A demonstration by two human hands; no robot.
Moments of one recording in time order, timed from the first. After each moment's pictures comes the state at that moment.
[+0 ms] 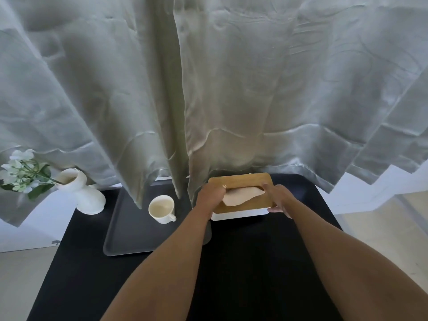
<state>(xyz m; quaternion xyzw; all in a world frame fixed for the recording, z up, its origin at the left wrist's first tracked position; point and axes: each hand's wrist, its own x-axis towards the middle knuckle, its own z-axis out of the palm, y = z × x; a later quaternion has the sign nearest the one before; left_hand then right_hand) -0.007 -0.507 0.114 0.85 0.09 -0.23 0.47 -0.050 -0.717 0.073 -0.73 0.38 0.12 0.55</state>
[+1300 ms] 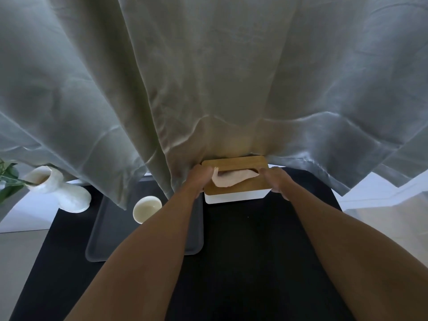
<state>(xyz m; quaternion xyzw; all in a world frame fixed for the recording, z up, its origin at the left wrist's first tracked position) 0.108 -0.536 0.060 0.79 0.18 -0.28 0.51 0.046 -0.752 0.054 -0.79 0.34 0.16 0.48</state>
